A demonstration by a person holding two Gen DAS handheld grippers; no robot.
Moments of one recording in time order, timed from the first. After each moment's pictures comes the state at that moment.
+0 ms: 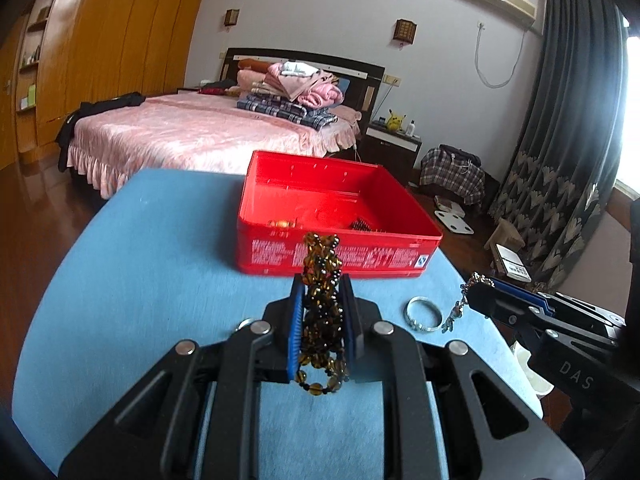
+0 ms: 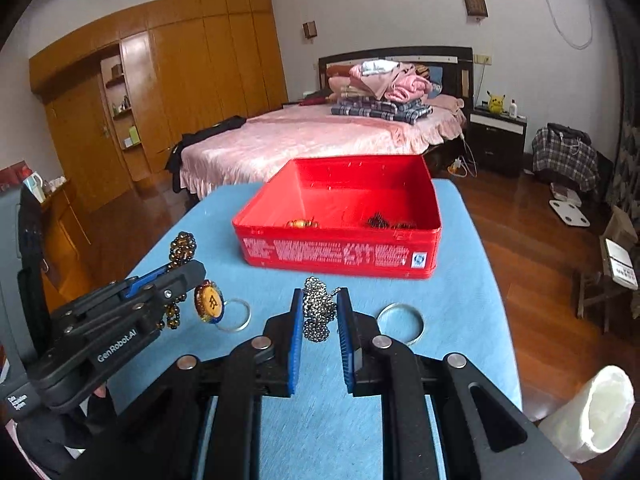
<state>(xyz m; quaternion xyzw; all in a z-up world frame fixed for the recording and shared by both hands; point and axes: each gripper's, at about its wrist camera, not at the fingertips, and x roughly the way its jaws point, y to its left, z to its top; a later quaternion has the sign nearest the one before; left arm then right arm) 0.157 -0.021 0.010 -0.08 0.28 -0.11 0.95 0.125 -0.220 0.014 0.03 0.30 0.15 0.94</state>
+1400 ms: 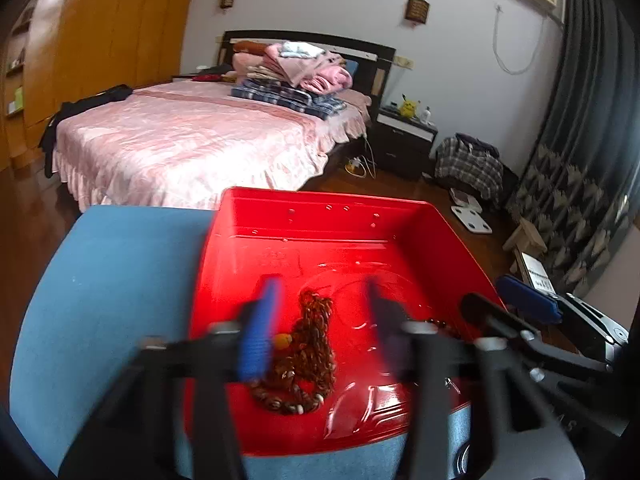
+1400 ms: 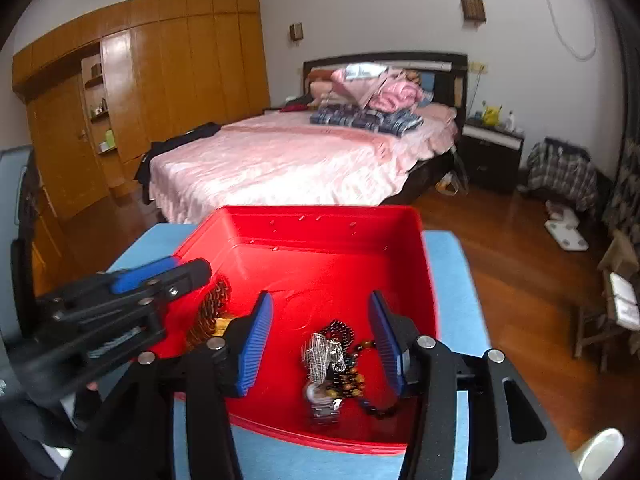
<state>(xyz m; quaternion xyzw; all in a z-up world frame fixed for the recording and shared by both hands) 0.339 -0.035 0.007 -0.07 0.31 -0.10 0.94 0.297 -0.225 0.003 0.01 0.29 0.11 0.95</state>
